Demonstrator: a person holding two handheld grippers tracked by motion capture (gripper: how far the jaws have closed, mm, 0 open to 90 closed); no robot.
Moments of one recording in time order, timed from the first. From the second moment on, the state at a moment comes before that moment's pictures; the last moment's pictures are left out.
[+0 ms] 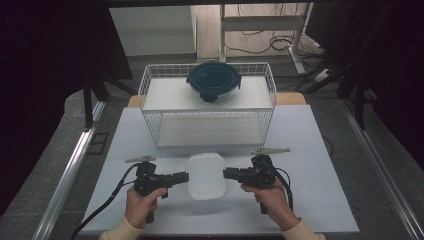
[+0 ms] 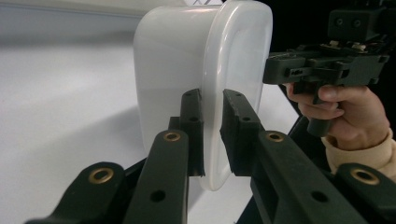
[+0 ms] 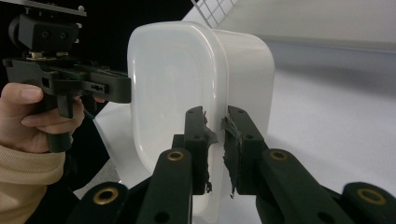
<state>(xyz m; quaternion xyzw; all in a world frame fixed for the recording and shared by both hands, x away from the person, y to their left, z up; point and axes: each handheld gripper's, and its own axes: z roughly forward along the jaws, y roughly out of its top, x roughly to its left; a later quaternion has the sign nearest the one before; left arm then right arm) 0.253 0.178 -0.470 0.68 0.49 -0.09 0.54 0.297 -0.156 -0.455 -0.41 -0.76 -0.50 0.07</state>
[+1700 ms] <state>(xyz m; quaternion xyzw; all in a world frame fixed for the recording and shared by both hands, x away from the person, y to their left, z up) 0.310 0.183 -0.314 0.70 0.40 0.02 0.59 0.331 -0.145 -0.278 -0.33 -0.78 -0.53 -0.07</state>
